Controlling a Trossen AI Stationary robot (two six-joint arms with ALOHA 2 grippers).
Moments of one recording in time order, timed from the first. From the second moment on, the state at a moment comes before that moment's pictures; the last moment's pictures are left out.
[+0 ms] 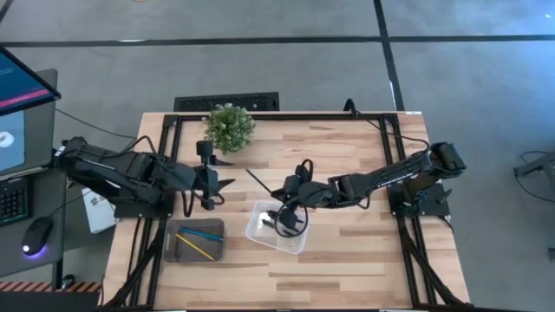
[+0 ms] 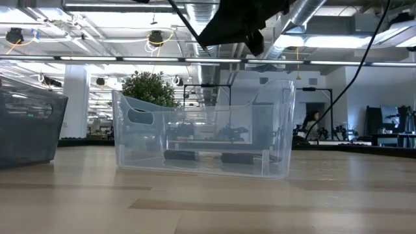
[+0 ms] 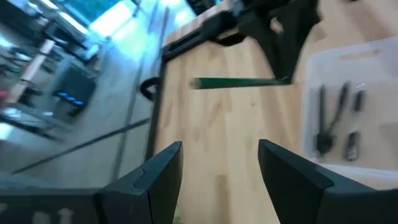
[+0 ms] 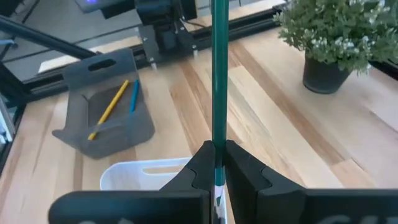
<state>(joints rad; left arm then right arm) -0.28 1.00 1.04 -0.61 -0.57 0.30 0.23 1.64 1.12 -0.02 0.38 0.34</state>
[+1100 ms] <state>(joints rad) -0.14 1.09 1.04 -0.25 -0.17 0.05 0.25 1.64 1.12 0.28 0.38 0.15</state>
